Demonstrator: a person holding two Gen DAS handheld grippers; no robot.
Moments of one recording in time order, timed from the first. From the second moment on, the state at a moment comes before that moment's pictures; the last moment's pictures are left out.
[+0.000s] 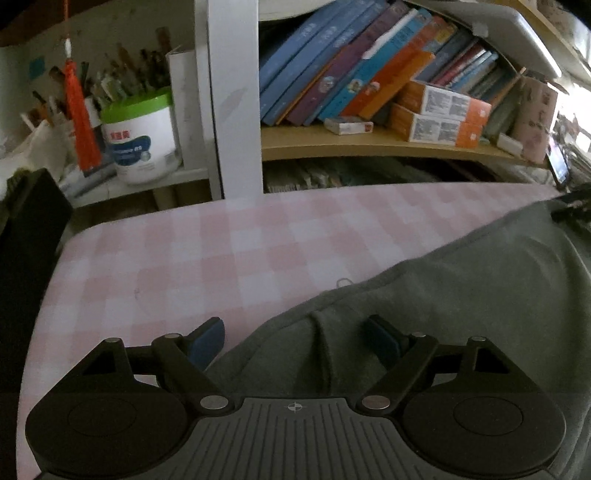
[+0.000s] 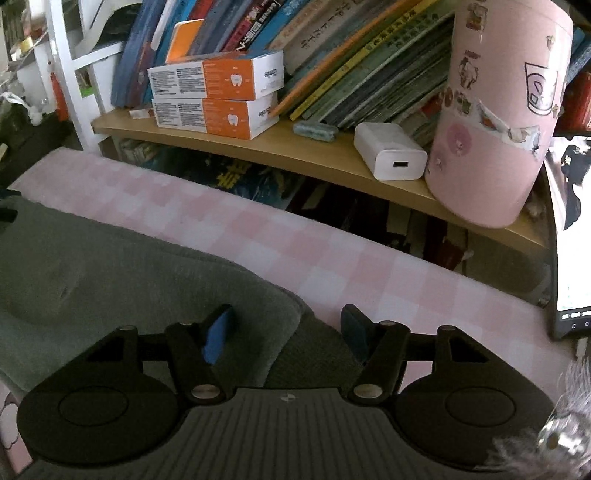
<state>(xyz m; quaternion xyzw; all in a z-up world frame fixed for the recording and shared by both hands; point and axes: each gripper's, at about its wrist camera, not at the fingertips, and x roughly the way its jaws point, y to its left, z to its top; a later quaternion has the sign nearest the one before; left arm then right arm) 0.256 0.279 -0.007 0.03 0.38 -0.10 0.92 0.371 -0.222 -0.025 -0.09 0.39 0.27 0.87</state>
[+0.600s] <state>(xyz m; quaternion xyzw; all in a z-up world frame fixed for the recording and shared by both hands) 0.191 0.243 0.042 0.08 0.26 -0.05 0.96 0.276 -0.204 0.033 -0.16 0.23 0.20 0.94</state>
